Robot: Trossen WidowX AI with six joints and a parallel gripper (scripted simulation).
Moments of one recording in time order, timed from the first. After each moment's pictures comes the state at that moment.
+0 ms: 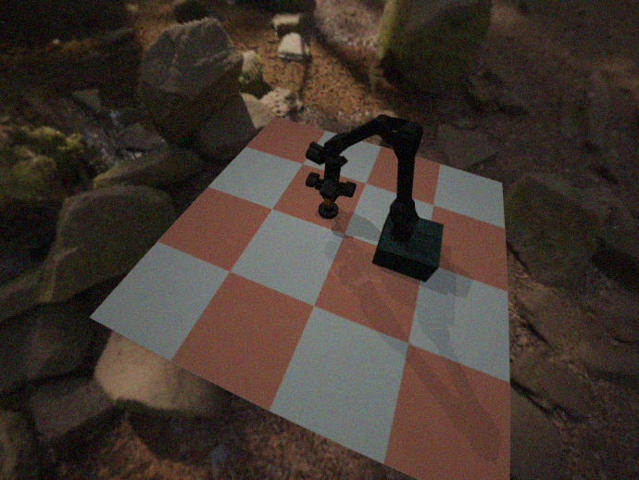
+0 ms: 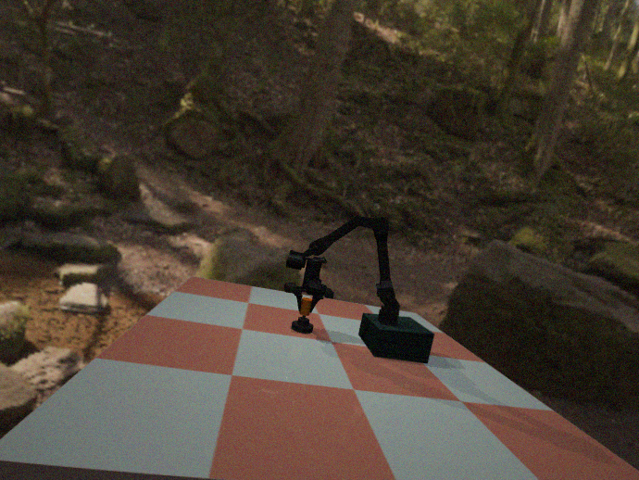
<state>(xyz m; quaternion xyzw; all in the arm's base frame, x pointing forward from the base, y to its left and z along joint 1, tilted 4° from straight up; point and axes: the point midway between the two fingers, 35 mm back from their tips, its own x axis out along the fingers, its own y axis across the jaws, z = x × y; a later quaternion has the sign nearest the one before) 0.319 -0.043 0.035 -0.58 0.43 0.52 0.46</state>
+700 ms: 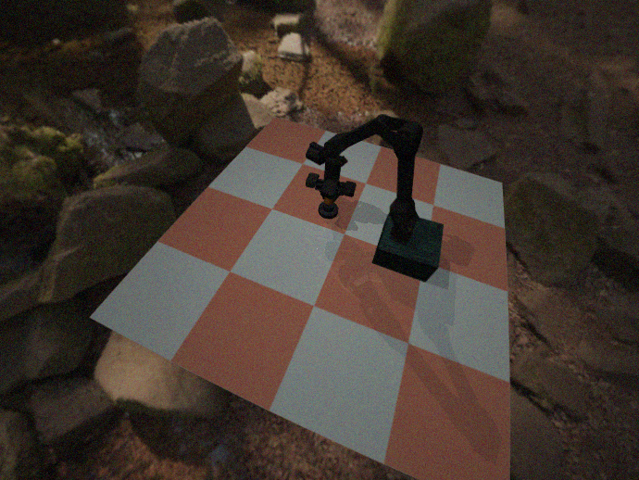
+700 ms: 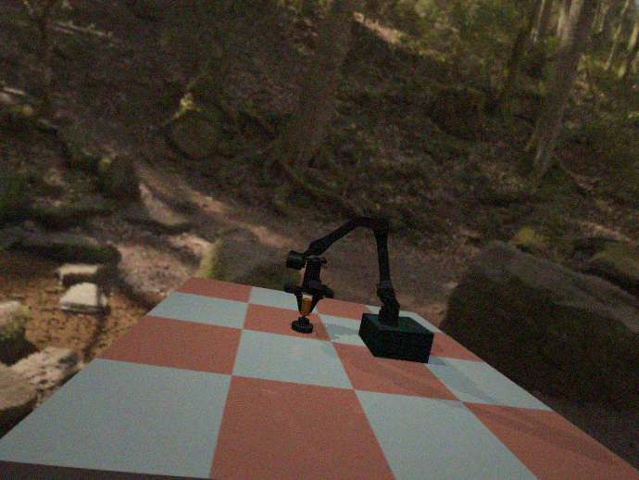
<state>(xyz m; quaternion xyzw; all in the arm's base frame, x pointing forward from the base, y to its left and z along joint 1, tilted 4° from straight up) 0.319 -0.043 0.035 -0.59 0.42 0.53 0.44</state>
